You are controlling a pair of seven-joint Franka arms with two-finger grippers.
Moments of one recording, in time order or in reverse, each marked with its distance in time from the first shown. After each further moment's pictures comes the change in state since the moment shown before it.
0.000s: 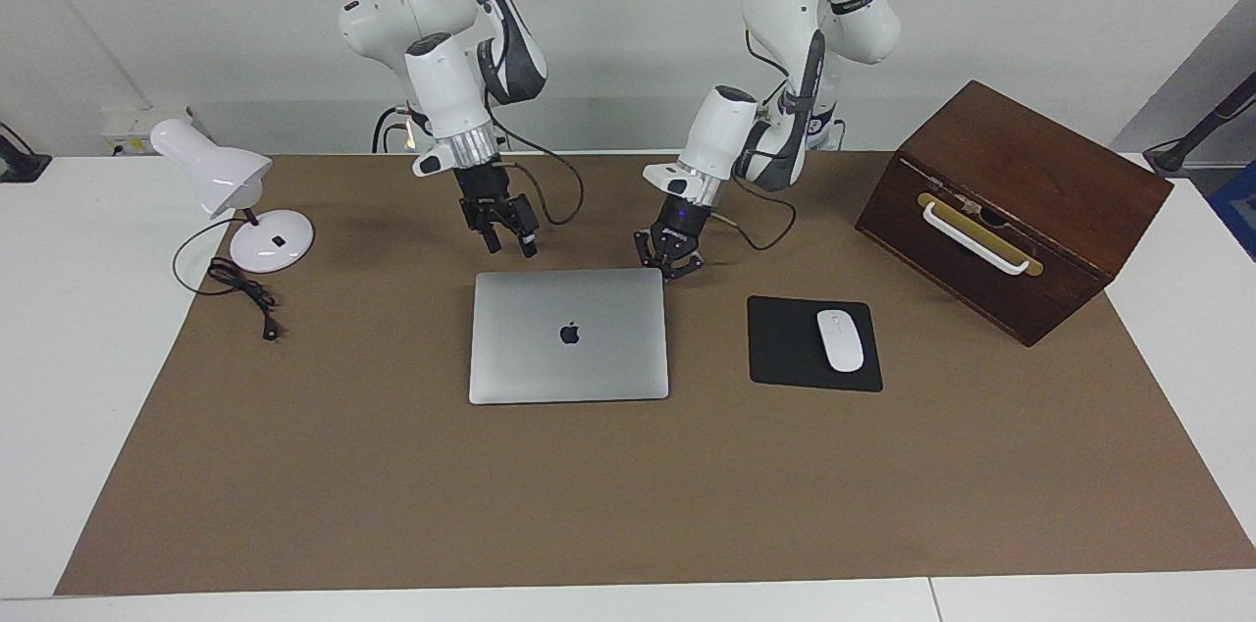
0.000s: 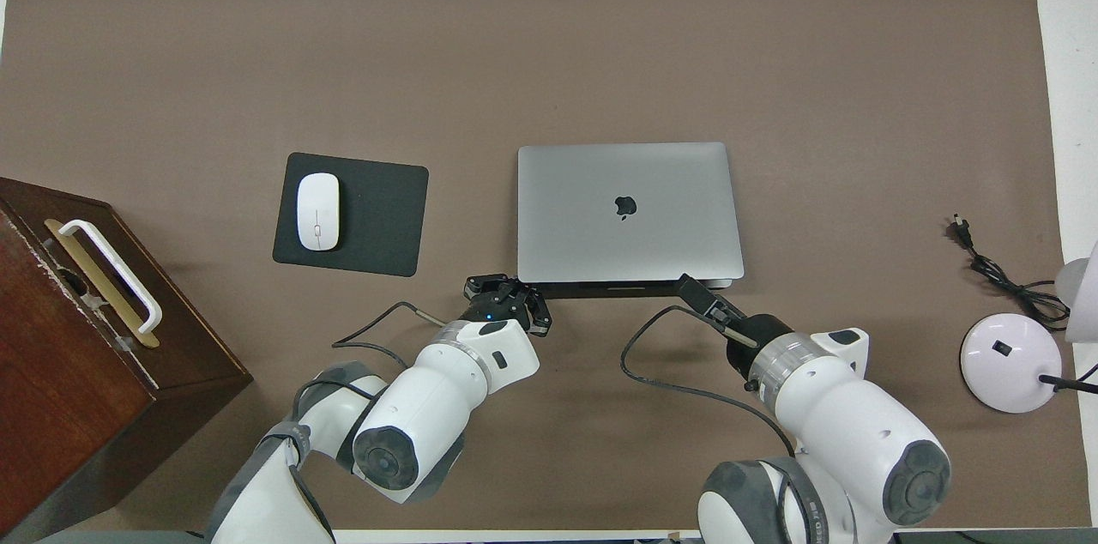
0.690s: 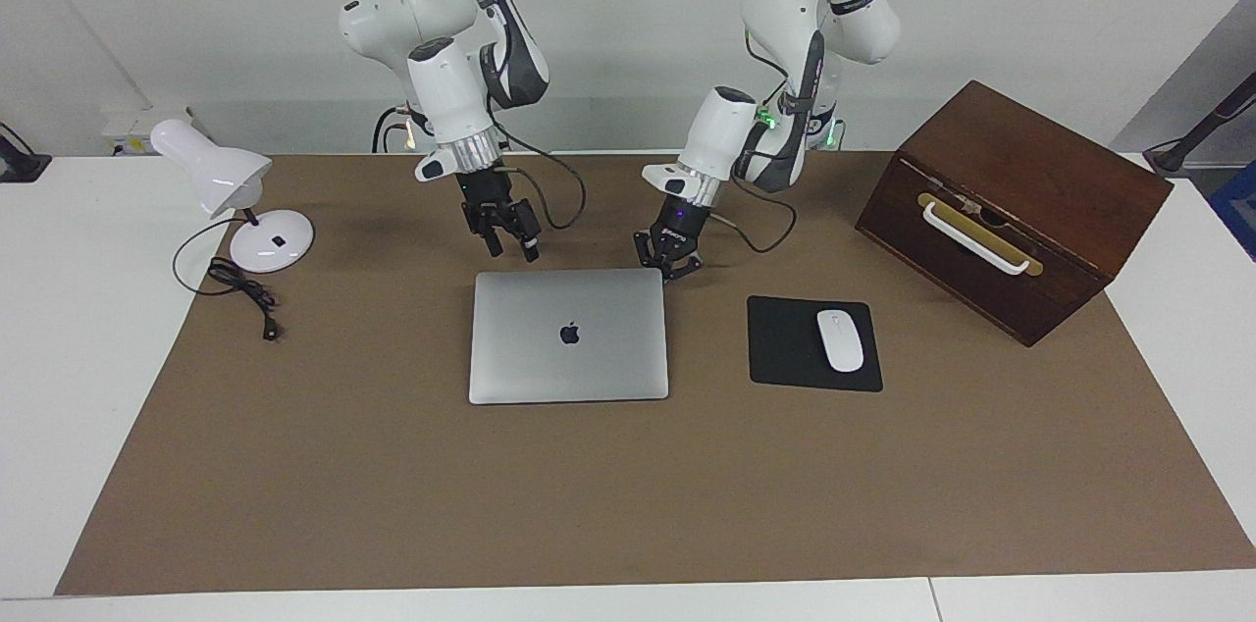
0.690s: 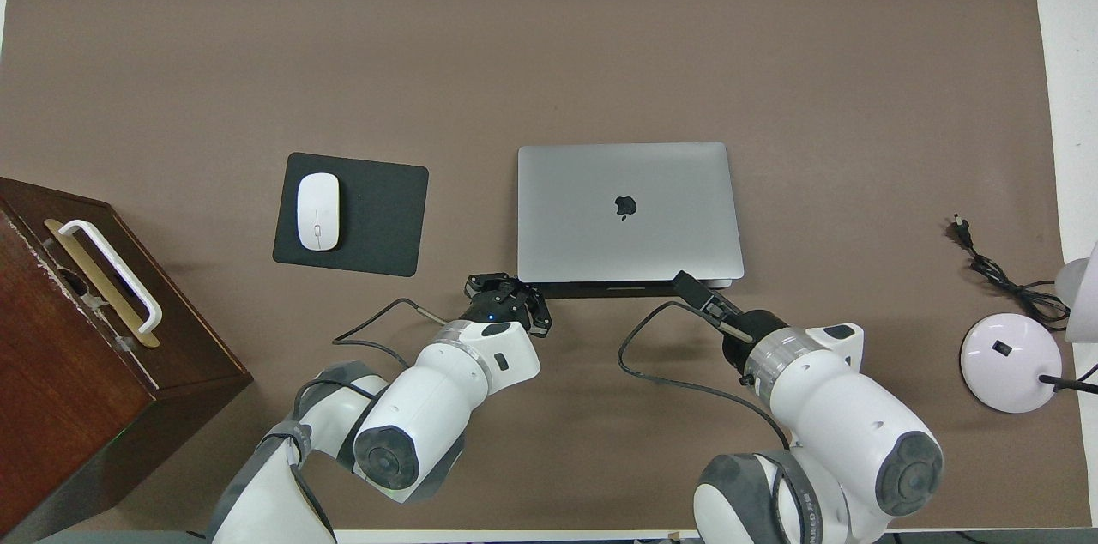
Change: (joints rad) left arm 0.000 0.003 0.000 0.001 0.000 0.003 0.046; right arm 0.000 0.037 0.000 0.031 0.000 0.000 0.000
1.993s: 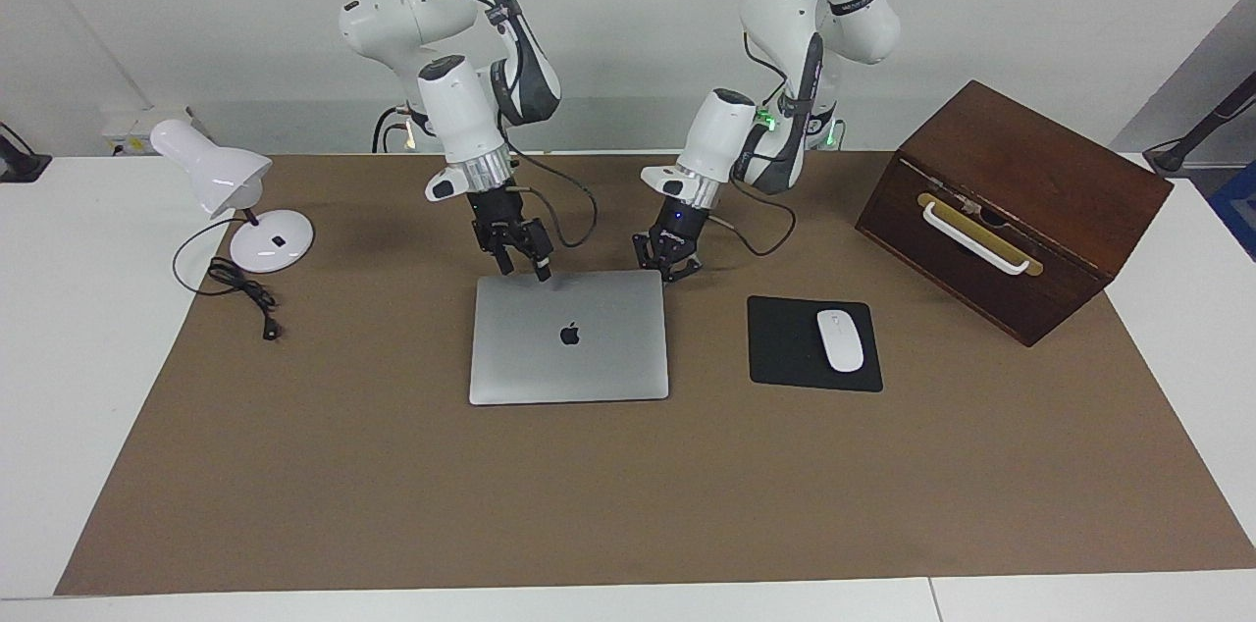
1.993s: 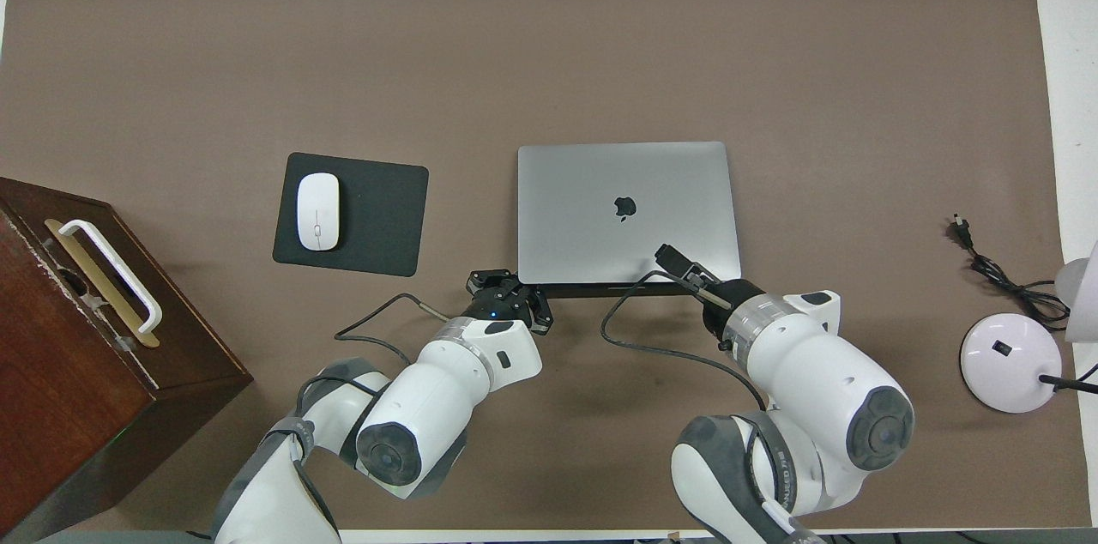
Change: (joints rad) left arm 0.000 0.013 0.002 0.014 0.000 0.006 0.030; right arm 0.003 0.111 0.000 0.122 0.000 -0.003 0.000
